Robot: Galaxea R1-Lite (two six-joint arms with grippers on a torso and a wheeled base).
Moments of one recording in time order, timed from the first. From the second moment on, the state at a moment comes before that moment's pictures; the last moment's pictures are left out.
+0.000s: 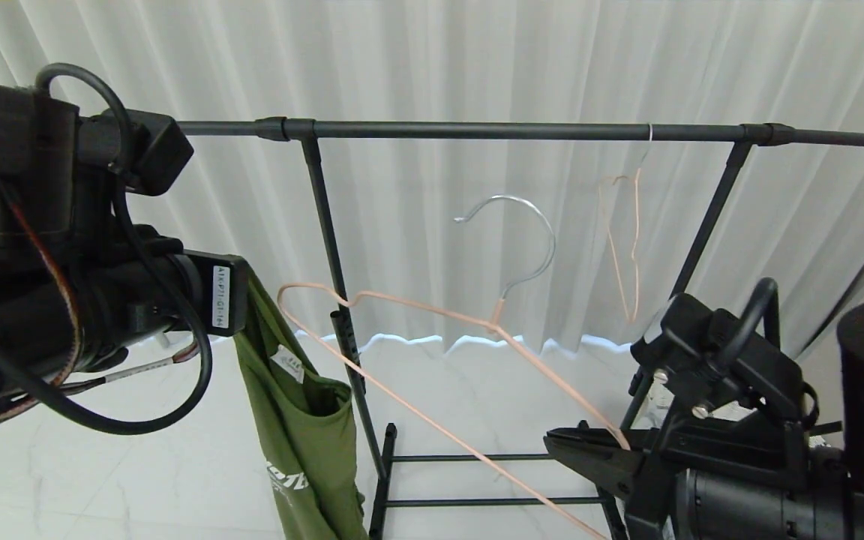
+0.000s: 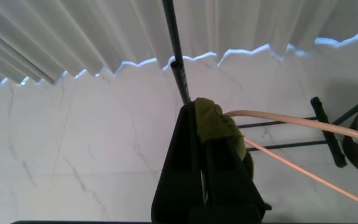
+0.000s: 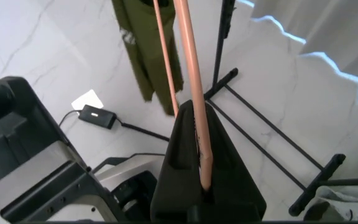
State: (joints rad) left arm -0.56 1.34 -1.03 0.11 0.51 -0.01; right arm 1.14 1.41 -0.79 -0.20 -0.16 0.16
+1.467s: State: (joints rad) left arm -0.54 1.36 -1.03 0.11 0.56 -0.01; right arm 1.25 1.39 -0.79 -0.20 -0.16 0.17
